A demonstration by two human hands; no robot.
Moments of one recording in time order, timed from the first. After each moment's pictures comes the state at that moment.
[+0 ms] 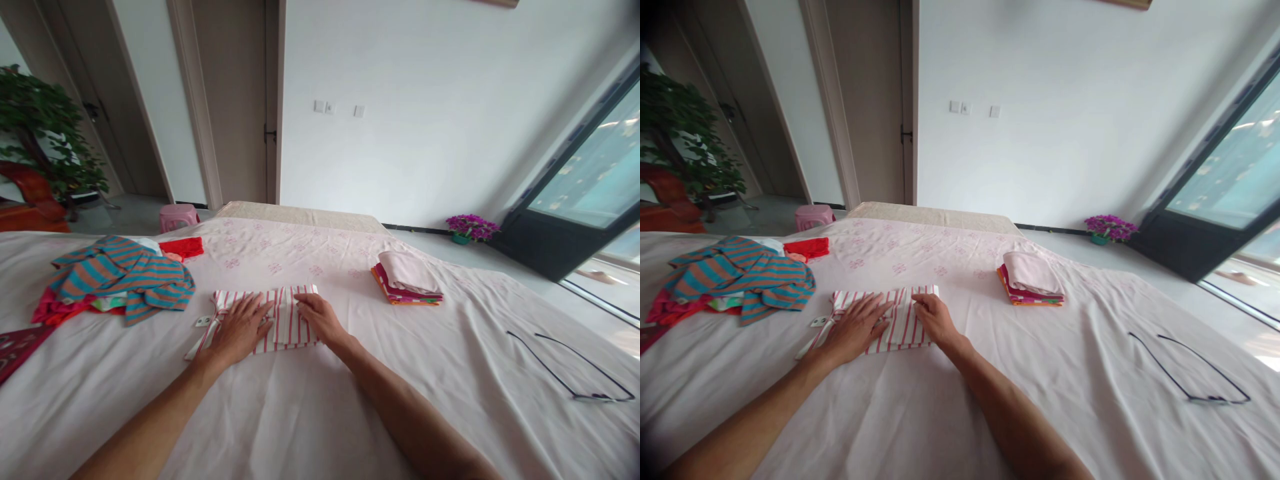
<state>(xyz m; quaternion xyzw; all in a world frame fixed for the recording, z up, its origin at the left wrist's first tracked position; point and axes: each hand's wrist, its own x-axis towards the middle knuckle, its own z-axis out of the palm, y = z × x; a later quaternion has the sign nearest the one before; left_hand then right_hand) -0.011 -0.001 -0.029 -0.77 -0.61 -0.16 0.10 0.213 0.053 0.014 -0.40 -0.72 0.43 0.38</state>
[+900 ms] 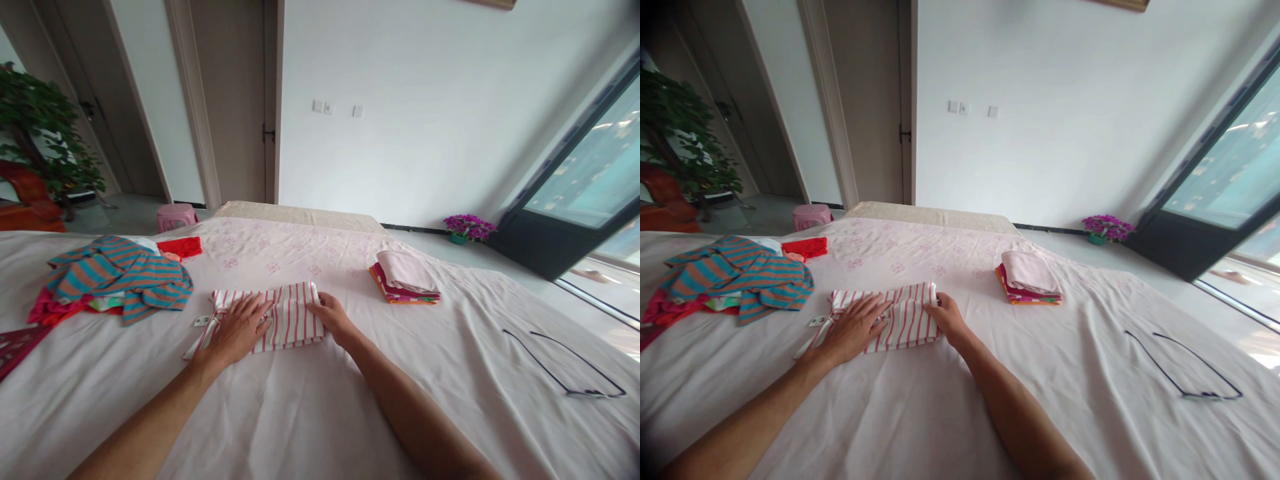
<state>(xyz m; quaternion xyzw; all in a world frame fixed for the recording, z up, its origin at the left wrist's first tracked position) -0.012 -0.001 -0.029 -0.78 -0.59 -0.18 0.10 0.234 0.063 0.010 -0.48 -0.61 0.52 0.35</state>
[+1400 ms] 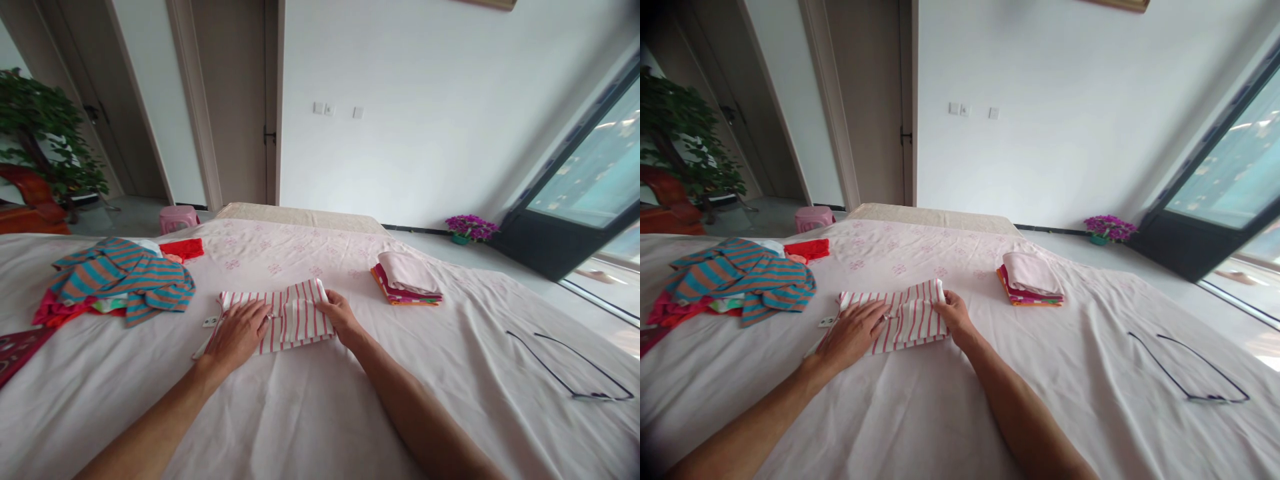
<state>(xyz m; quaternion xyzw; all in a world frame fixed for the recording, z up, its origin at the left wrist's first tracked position) -0.002 -0.012 -0.015 -0.77 -0.60 -0.19 0.09 0.241 0.064 0.012 -0.44 -0.52 0.60 0.42</state>
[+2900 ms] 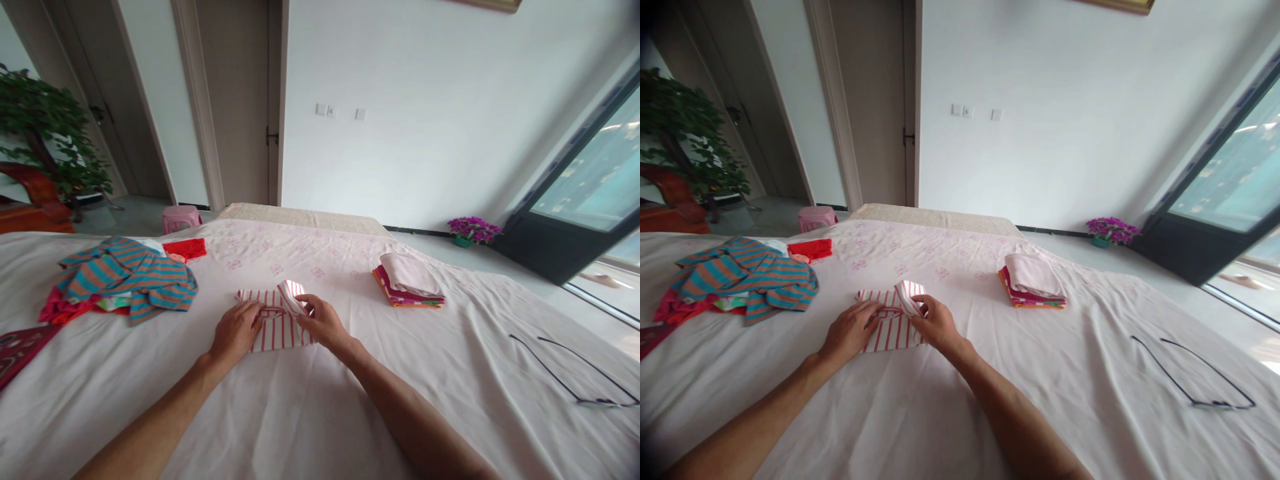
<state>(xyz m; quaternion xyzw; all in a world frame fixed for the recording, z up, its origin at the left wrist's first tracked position) -0.012 -0.008 -0.016 -0.72 -0.64 -0.26 0.04 0.216 0.038 0.033 -0.46 -0.75 0.38 0.29</state>
